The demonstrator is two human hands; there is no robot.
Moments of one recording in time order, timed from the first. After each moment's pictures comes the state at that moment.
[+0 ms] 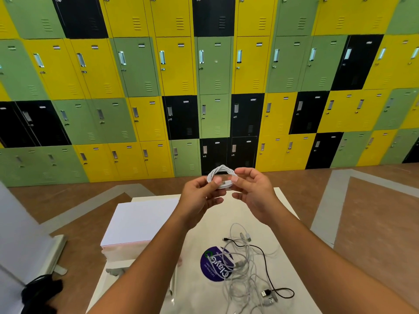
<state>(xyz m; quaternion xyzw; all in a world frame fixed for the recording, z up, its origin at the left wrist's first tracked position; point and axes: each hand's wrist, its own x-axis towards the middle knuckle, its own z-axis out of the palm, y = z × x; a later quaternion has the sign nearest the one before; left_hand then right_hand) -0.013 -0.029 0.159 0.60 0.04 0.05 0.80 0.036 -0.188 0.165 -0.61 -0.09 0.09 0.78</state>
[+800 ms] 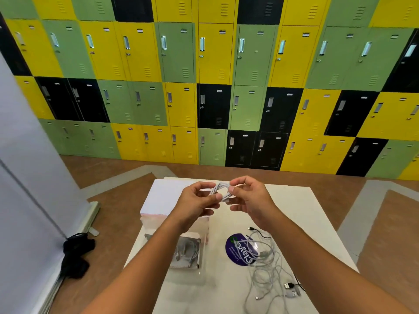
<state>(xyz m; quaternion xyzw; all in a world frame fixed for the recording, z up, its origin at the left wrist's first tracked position) -0.083 0.054 0.118 0.65 0.13 0.06 0.74 -0.008 -0.112 0.133 -0.67 -0.14 0.20 0.71</state>
